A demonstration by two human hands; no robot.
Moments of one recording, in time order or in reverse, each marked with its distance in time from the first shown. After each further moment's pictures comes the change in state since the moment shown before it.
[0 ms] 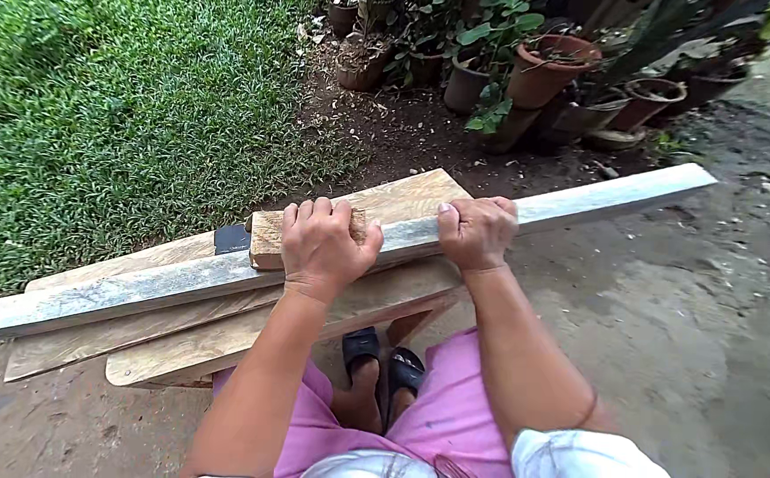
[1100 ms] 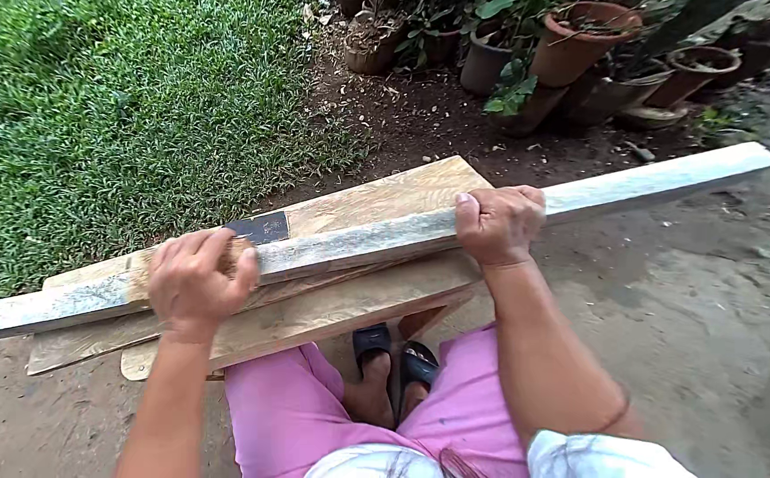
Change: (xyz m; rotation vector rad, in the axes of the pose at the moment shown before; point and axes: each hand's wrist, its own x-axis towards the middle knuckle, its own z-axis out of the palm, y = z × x) left_hand -0.067 -0.132 -0.060 0.122 0.043 -0.082; right_hand 0.001 -0.002 -0.002 0.010 -0.031 0.014
